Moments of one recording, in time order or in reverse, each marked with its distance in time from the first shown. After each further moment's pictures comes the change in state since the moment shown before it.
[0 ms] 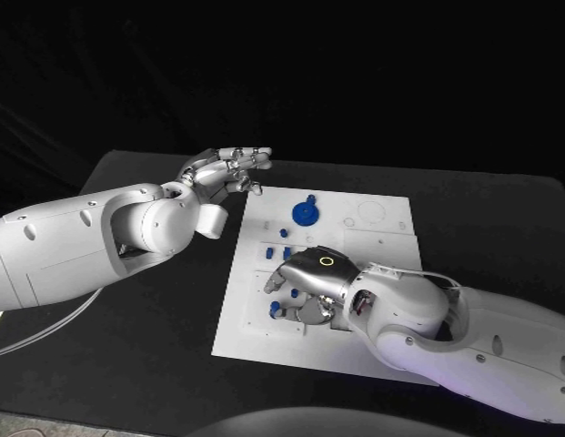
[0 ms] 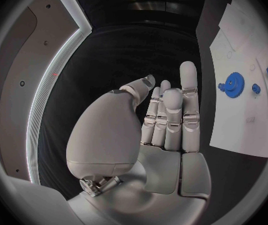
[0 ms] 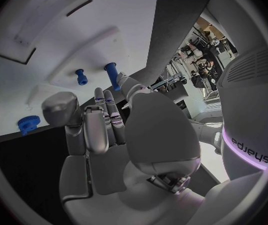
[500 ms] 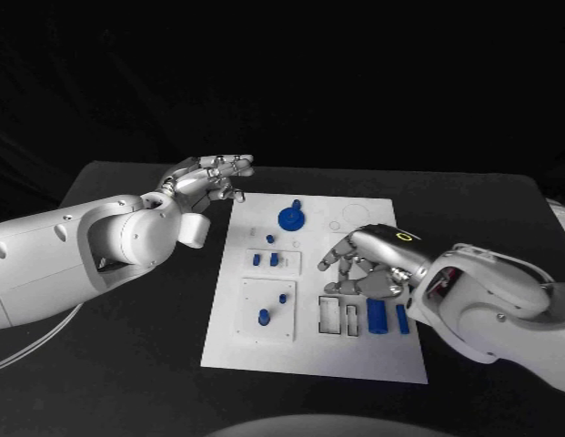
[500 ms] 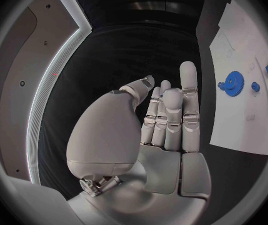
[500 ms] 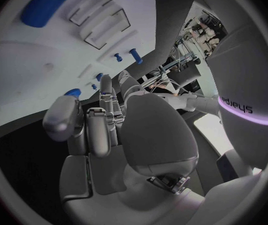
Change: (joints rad) left arm 0.000 -0.014 -0.001 0.006 0.000 0.000 -0.001; left_hand -0.007 0.007 -0.007 0.007 0.000 0.000 0.000 0.004 0.000 -0.004 0.004 0.005 0.002 0.000 0.000 0.000 -0.002 0.000 0.000 0.000 -0.004 -0.002; right arm 0.071 -0.360 0.012 0.148 0.285 -0.161 0.049; right_hand 0.055 0.043 -0.196 0.057 0.060 0.045 -0.035 0.032 0.016 0.383 -0.074 0.315 0.162 -0.002 -0.053 0.053 0.052 0.000 0.049 -0.049 0.079 0.123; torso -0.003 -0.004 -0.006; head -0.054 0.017
